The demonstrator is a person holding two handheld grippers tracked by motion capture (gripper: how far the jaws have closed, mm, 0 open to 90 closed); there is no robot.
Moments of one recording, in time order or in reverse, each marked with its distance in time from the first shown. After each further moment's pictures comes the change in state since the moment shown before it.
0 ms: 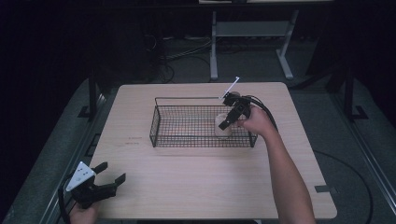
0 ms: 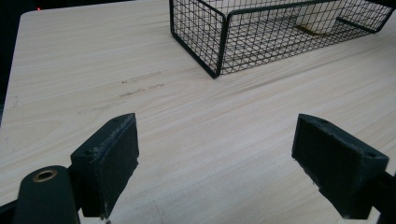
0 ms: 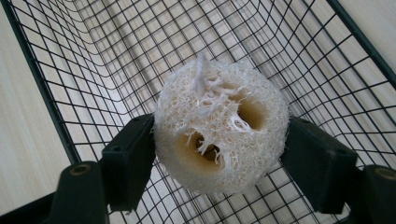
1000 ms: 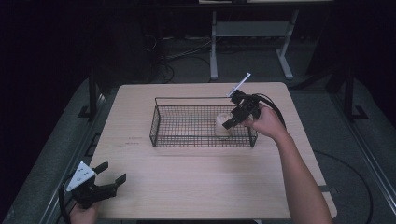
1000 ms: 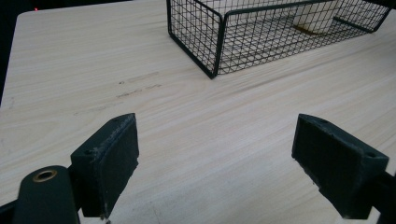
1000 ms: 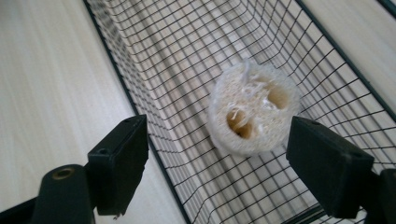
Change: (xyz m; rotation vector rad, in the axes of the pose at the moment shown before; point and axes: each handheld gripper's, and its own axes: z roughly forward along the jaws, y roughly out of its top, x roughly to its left) left arm -0.001 0.001 0.000 0.001 -0.007 0.006; right arm 0.022 -0.016 -0.045 -0.102 0.002 -0.028
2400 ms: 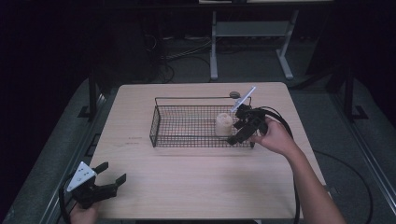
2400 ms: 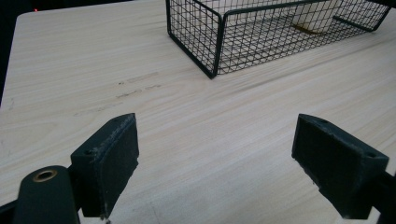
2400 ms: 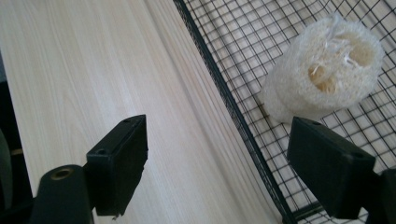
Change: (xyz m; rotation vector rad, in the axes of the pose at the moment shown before) left arm -0.001 0.000 0.000 0.002 0.001 0.003; right arm 0.044 -0.031 -0.012 0.017 0.041 -0.062
